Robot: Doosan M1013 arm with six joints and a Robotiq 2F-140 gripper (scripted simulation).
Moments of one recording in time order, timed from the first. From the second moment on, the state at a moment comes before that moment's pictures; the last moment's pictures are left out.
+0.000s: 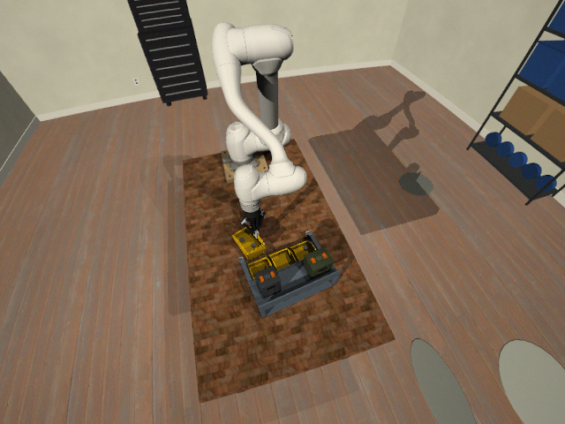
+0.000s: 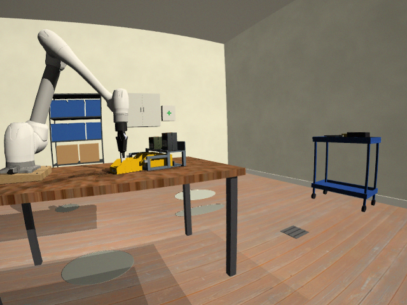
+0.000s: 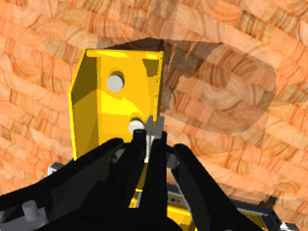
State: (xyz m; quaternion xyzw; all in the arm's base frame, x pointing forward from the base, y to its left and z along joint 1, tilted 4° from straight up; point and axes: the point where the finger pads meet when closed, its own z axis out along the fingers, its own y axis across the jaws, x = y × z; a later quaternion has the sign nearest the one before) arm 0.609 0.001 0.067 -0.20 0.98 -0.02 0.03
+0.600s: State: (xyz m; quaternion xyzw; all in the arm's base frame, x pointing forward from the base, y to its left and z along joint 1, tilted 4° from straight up) arm 0.607 0.001 0.069 -0.20 0.98 -0.02 0.03
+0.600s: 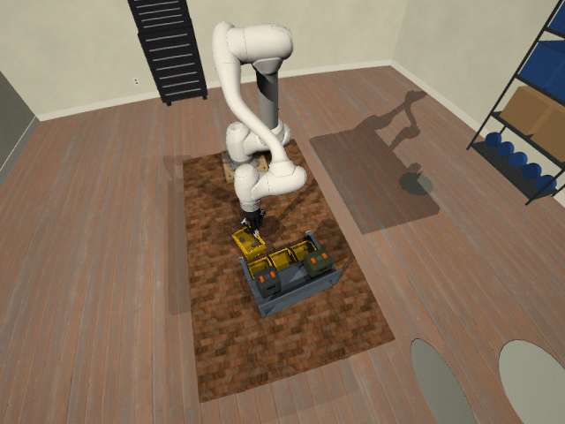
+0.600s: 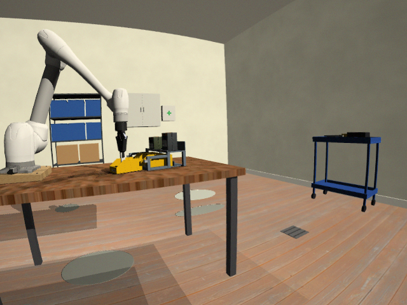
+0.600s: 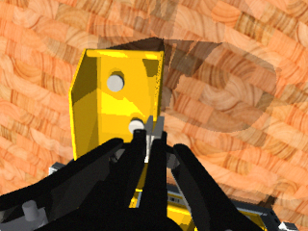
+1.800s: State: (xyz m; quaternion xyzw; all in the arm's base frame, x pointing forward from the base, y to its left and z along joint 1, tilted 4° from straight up) arm 0.597 0.000 0.140 -0.20 0.98 -0.02 0.02
